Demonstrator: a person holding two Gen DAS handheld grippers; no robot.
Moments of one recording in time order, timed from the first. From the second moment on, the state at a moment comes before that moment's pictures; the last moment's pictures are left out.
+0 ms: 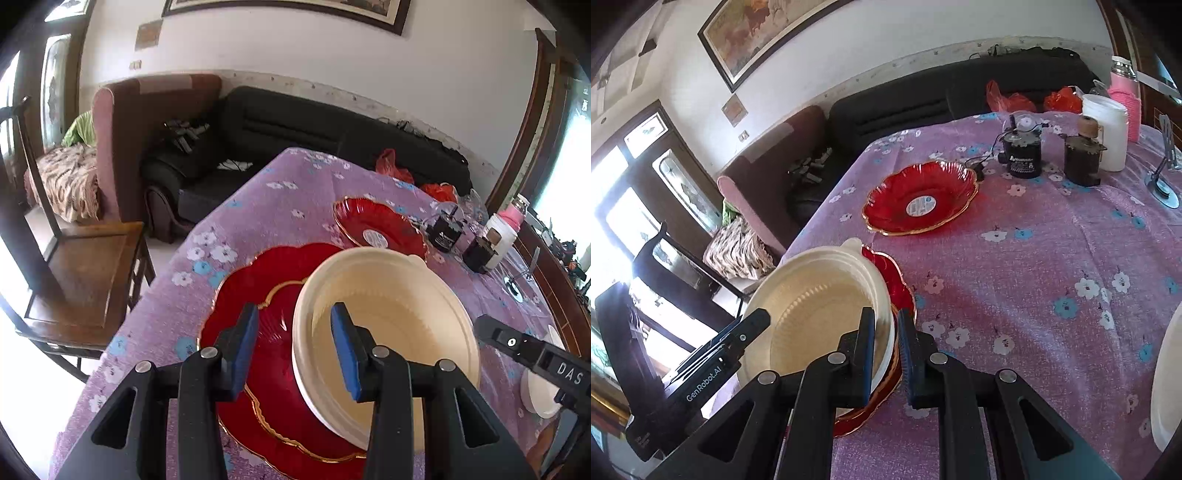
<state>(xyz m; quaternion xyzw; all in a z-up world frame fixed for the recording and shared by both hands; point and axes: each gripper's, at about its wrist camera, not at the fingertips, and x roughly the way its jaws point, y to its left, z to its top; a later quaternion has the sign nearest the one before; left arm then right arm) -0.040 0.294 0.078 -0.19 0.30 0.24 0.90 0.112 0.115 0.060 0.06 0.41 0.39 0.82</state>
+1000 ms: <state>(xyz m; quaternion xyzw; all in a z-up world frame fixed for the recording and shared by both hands) -0.080 0.230 0.122 -0.04 0.14 0.32 0.94 0.002 0.021 0.096 -0.01 0.25 0.34 0.91</state>
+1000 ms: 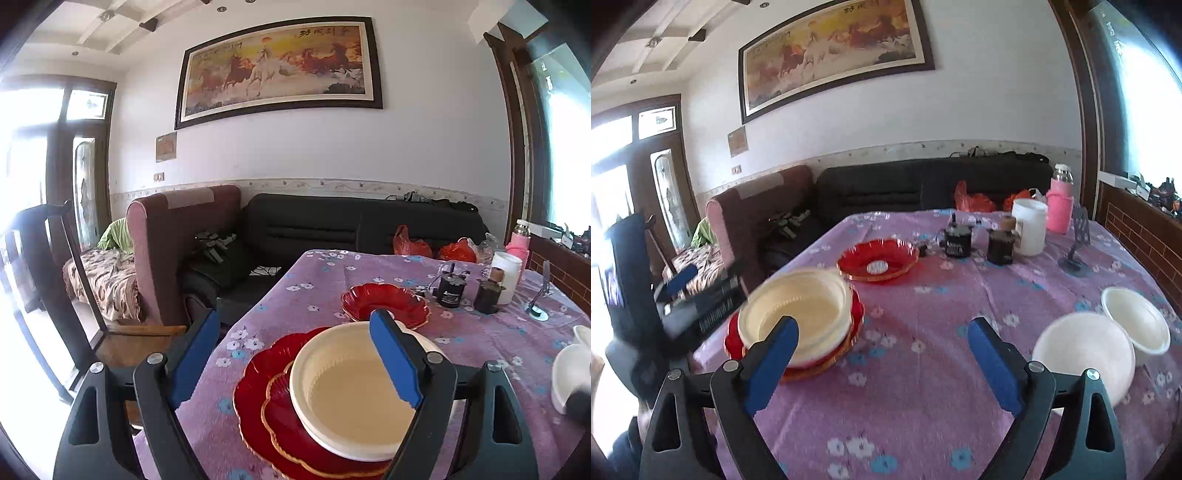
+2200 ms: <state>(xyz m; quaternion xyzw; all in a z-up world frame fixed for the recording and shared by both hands) -0.064 0.047 0.054 0.03 0.33 0.17 0.93 0.018 -0.115 0.029 0.06 0.32 0.27 0.91</state>
